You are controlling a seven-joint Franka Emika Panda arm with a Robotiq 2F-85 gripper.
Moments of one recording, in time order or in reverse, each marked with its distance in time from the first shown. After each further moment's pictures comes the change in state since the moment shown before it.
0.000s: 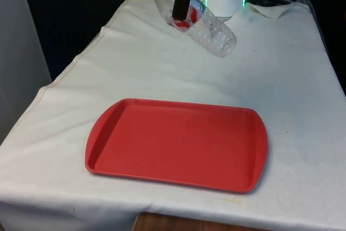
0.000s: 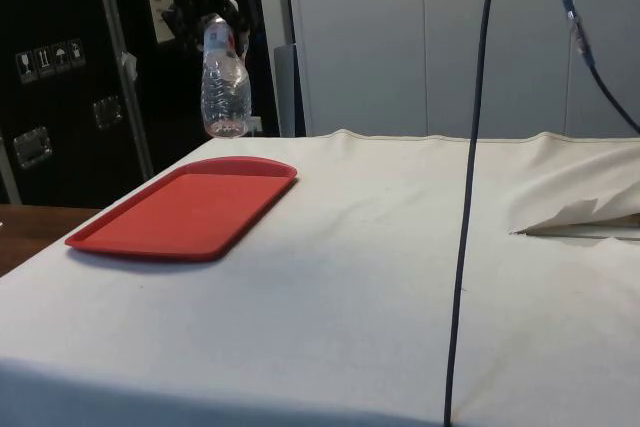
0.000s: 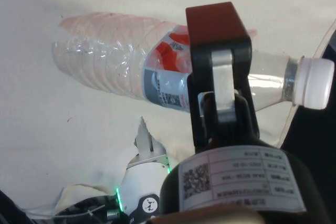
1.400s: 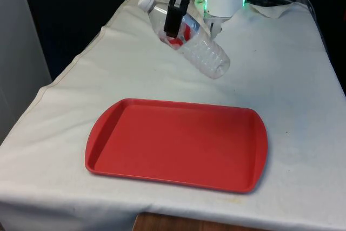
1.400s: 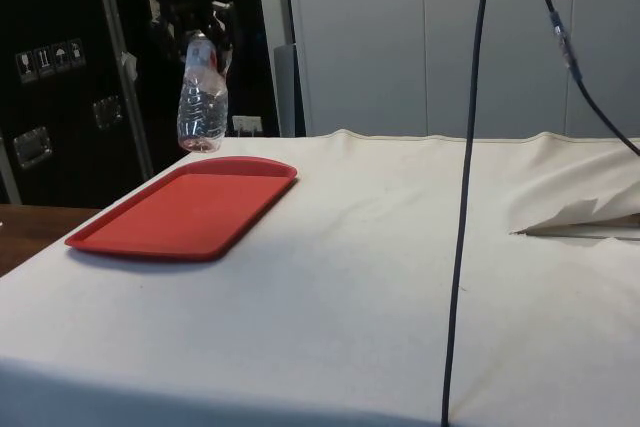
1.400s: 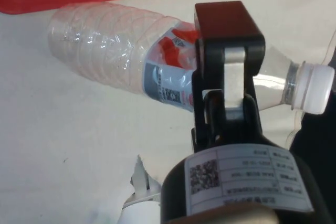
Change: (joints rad) arm -0.007 0.055 -0.001 0.017 -0.021 0.135 0.092
